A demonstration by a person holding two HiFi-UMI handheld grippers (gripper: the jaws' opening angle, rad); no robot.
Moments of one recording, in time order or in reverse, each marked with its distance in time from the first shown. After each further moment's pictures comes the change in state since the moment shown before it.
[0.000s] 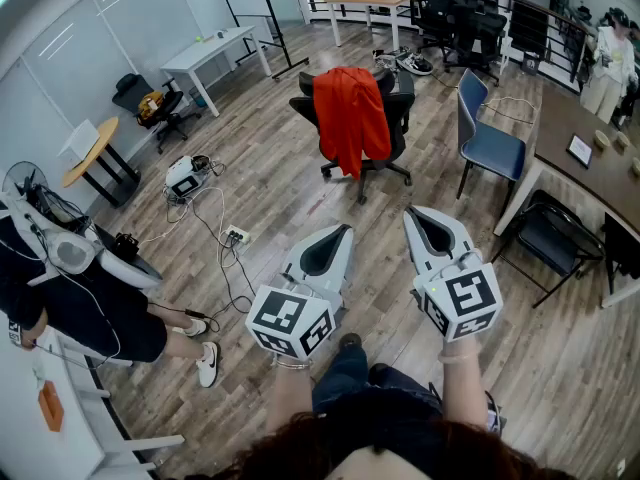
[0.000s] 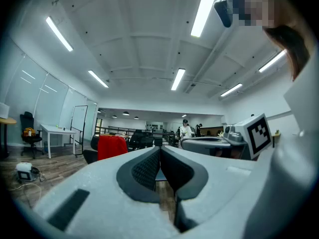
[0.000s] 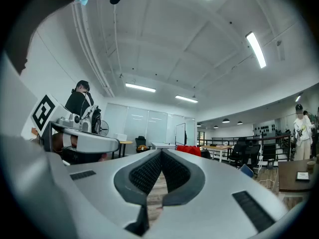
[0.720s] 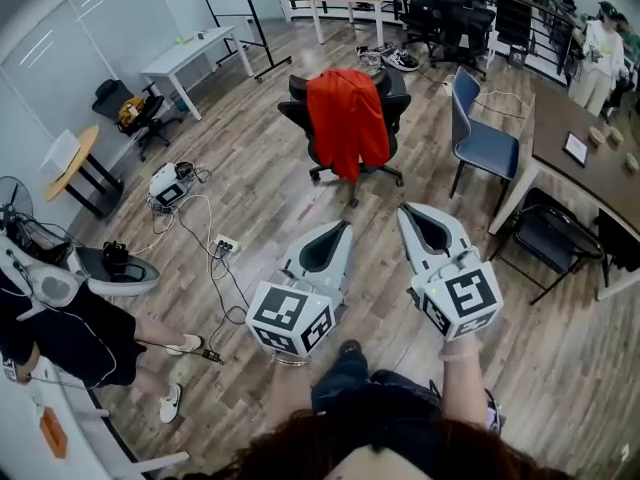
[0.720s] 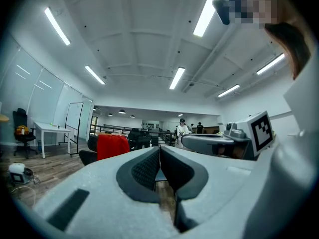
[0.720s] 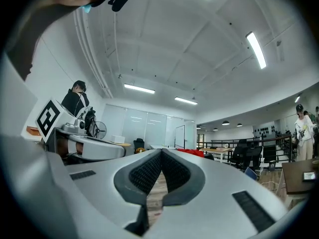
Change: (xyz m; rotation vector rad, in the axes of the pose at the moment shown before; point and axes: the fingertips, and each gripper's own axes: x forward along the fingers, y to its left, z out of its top) left arm 0.043 0.067 -0.011 -0.006 0.011 -0.051; right arm 0.073 -0.006 -0.004 -0.005 -0.038 -0.001
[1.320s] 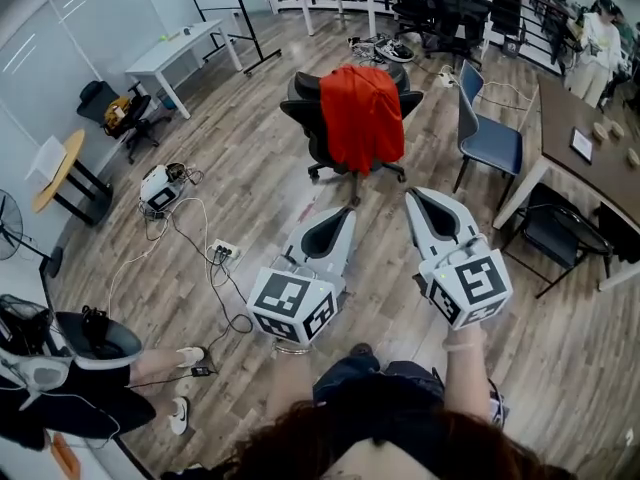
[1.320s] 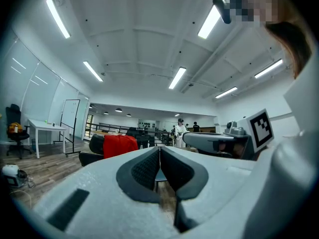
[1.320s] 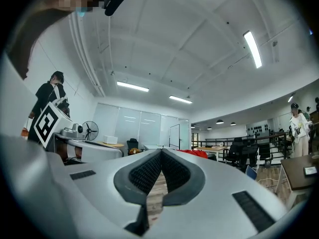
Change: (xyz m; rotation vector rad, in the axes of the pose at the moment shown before) left arm 0.031 0.104 0.004 -0.014 0.006 -0.059; right arm 0.101 -0.006 -0.004 0.025 0.007 -0.075
